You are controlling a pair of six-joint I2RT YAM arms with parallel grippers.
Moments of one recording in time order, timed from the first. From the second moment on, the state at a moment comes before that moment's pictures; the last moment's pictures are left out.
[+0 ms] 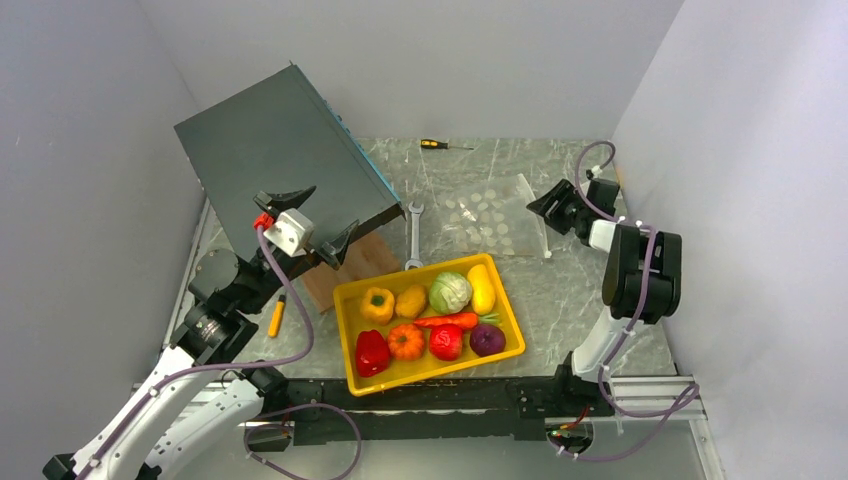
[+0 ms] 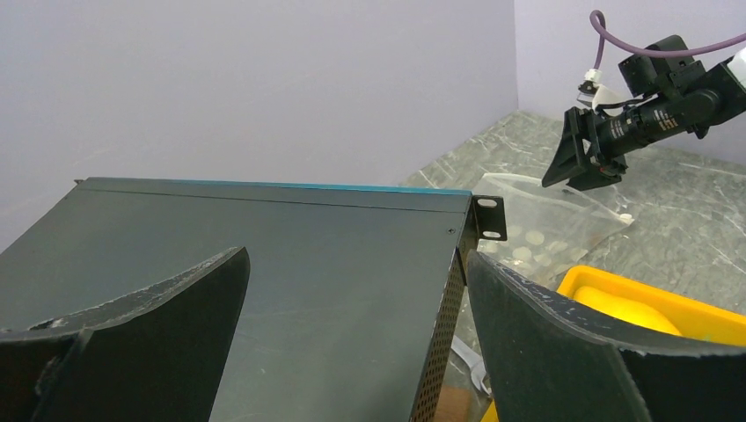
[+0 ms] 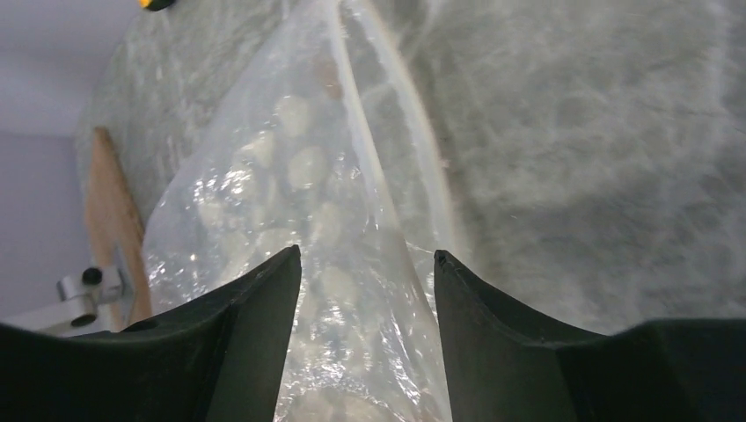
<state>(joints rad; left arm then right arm) -0.62 0.61 0.81 0.02 0.04 0.25 -0.21 1.80 0.94 0.20 -0.47 0.57</state>
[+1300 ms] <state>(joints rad) -0.65 0.69 0.79 0.03 -0.02 0.32 -0.17 1.95 0.96 0.45 -0.71 0.73</state>
